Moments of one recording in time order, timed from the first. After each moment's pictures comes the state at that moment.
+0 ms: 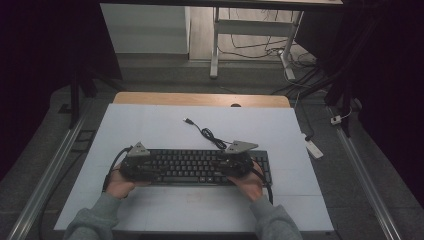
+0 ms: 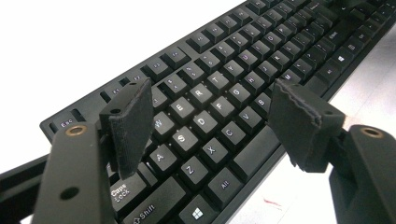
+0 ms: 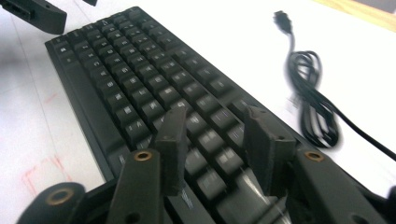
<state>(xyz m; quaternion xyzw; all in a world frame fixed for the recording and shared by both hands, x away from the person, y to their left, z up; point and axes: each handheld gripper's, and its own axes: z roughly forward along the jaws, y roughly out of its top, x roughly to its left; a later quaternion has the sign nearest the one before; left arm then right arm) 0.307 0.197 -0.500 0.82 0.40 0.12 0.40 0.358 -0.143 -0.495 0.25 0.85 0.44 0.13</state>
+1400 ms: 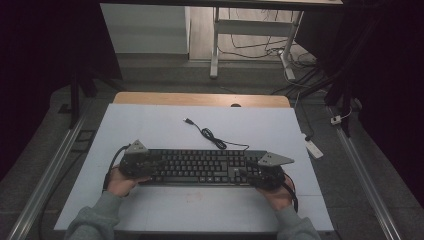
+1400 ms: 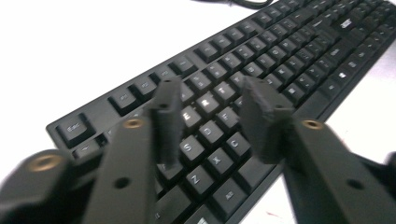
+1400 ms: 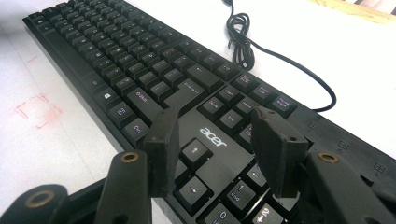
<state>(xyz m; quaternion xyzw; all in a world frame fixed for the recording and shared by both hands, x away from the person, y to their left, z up) 0.311 0.199 -0.498 0.80 0.41 0.12 0.42 0.326 -0.227 -0.495 0.29 0.83 0.44 0.17</state>
